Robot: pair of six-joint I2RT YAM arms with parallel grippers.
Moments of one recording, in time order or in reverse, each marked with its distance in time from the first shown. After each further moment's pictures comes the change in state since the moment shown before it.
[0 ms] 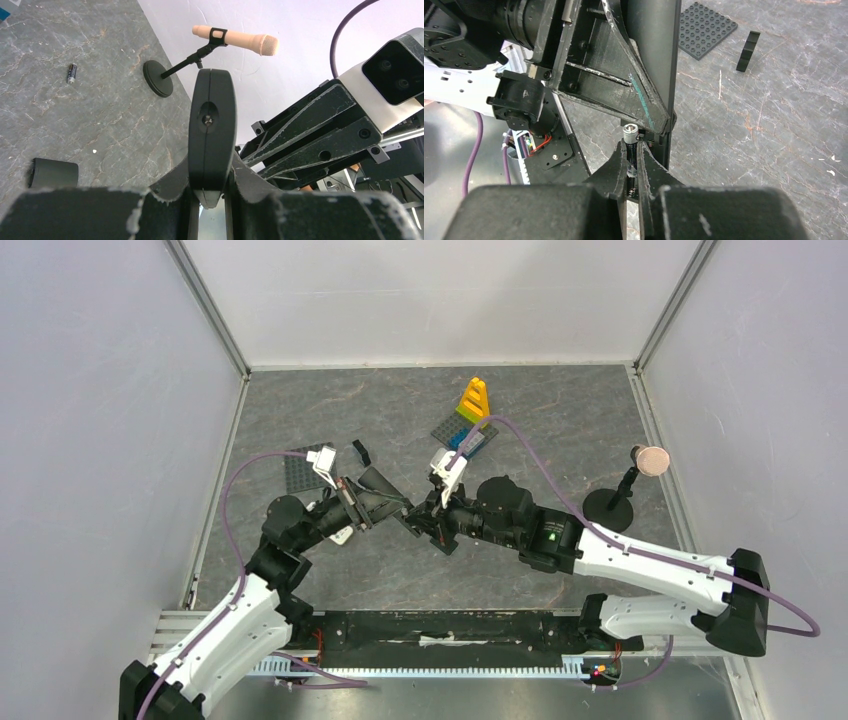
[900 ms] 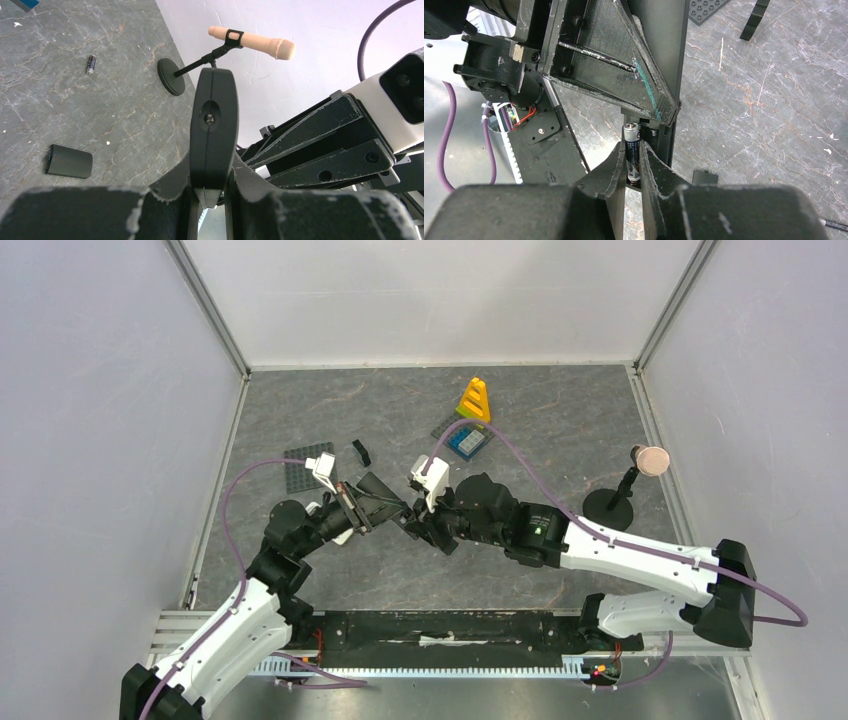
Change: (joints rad) left arm 0.000 -0.029 -0.047 -0.022 -0.039 -0.010; right arm 0.013 0.090 0.083 -0.164 0.012 -0.044
